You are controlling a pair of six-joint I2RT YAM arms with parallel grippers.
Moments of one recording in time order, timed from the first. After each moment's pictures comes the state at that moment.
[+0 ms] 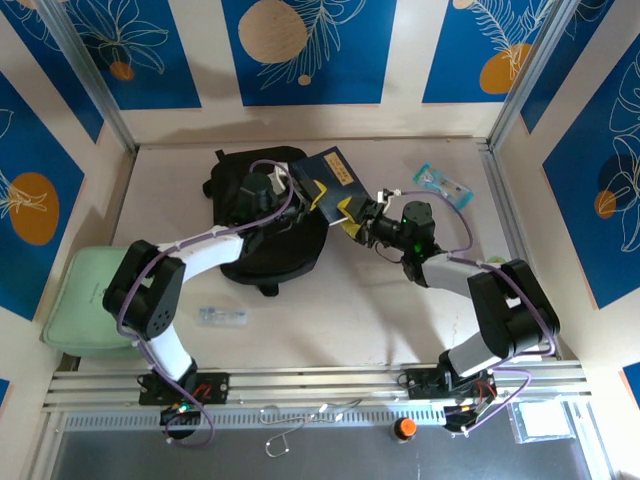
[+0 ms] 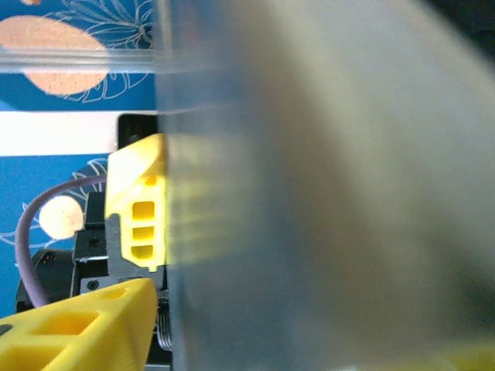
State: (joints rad) left arm -0.54 1.71 1.02 0.52 0.41 -1.36; right arm 0.36 1.51 0.61 0.82 -0.64 1.46
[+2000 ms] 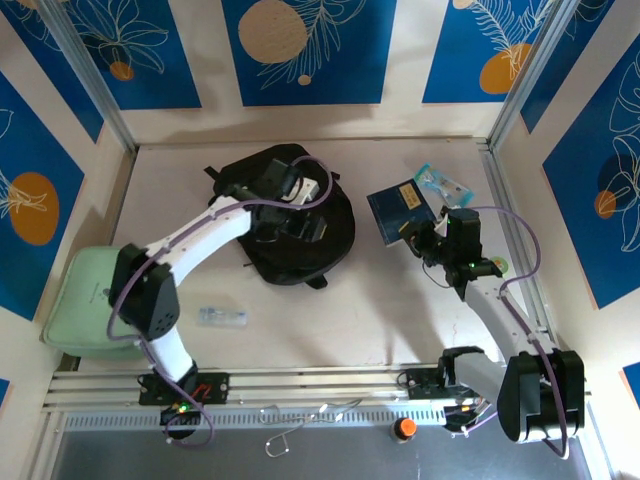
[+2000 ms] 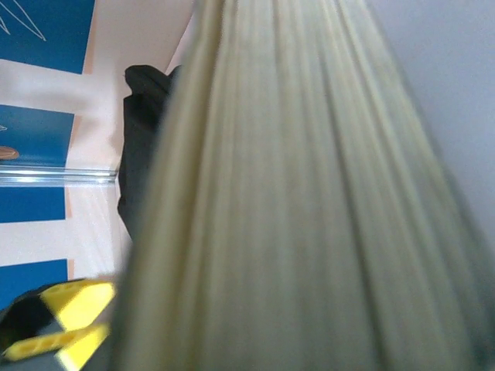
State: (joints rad) left arm -0.63 1.70 1.47 -0.78 0.11 -0.10; right arm 0.07 1.05 0.59 -0.13 -0.42 0.97
